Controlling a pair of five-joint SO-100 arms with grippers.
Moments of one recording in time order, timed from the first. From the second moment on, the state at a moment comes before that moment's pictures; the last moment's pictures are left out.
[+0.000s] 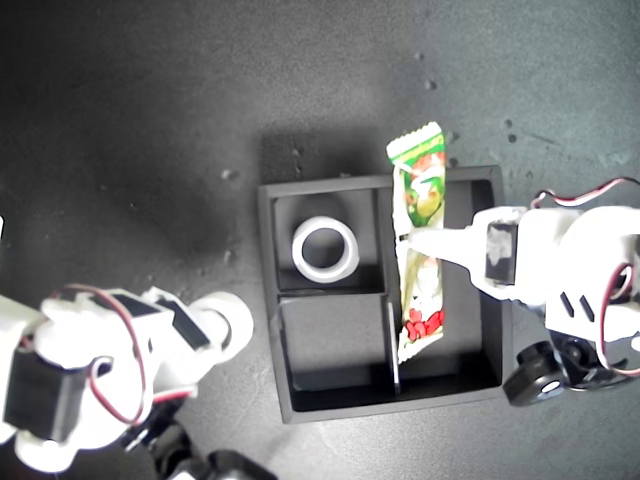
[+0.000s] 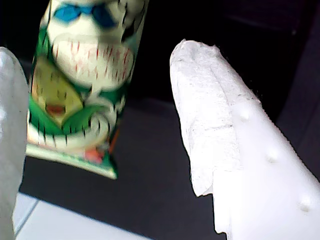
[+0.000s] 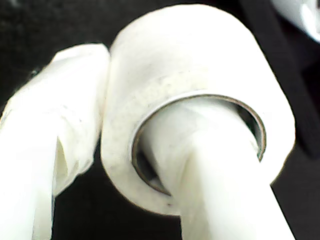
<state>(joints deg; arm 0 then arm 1) 17.8 91.1 73.7 80.9 -65.7 -1.7 72.9 63.5 71.0 6.2</state>
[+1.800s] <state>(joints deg) 2.5 126.1 97.6 88.4 -64.9 8.7 155.7 131.2 75.4 77.7</state>
